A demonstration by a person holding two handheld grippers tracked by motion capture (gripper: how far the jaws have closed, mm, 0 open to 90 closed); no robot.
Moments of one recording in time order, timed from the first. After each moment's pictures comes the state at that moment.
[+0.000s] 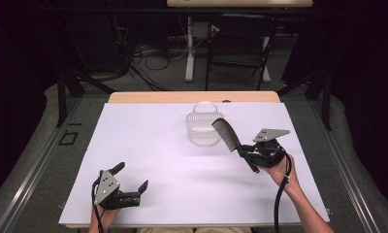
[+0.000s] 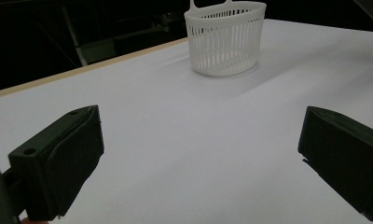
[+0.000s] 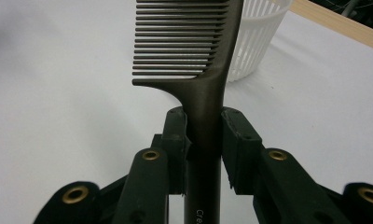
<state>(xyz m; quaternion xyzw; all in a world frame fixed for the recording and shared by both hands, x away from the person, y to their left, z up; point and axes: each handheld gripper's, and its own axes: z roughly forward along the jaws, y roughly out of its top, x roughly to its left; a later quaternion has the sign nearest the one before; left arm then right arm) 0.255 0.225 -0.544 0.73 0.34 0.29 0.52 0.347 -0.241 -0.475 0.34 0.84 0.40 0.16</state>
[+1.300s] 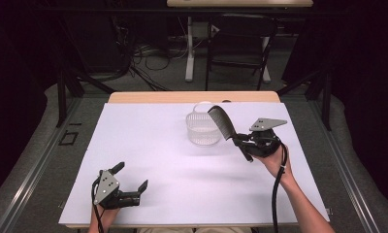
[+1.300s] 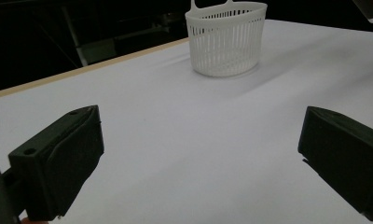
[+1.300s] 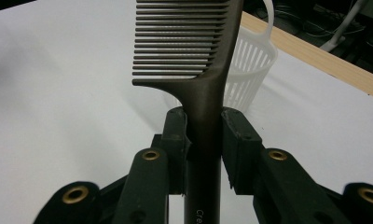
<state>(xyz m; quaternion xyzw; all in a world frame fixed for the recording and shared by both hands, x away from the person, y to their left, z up) 0.256 0.226 -0.544 0.73 0.34 0.29 0.52 0.367 -0.227 -0.457 0.33 0.82 0.43 0.18</state>
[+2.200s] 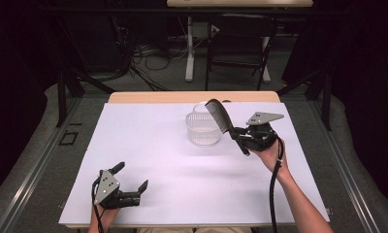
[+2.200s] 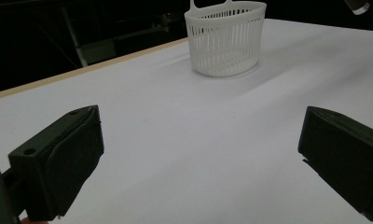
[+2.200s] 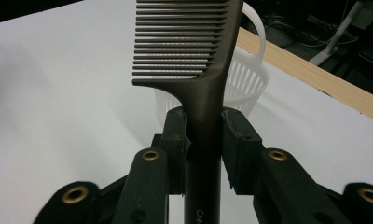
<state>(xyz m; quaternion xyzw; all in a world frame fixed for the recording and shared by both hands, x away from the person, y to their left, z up) 0.256 0.226 -0.544 0.73 0.34 0.30 0.52 0.380 -0.219 -0.449 0.32 0.81 0.44 0.19</state>
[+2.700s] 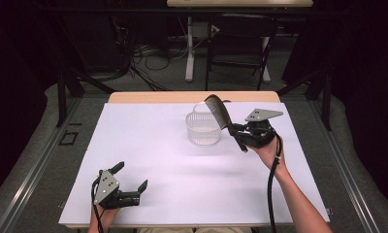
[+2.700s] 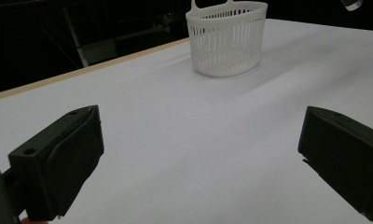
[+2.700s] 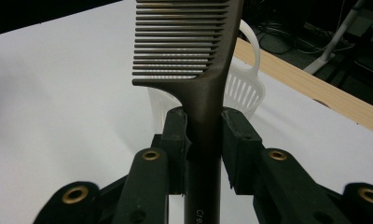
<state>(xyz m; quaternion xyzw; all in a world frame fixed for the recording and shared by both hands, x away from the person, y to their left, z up) 0.256 0.226 -0.544 0.73 0.34 0.30 0.52 0.388 -0.216 -0.445 0.32 0.81 0.45 0.20</state>
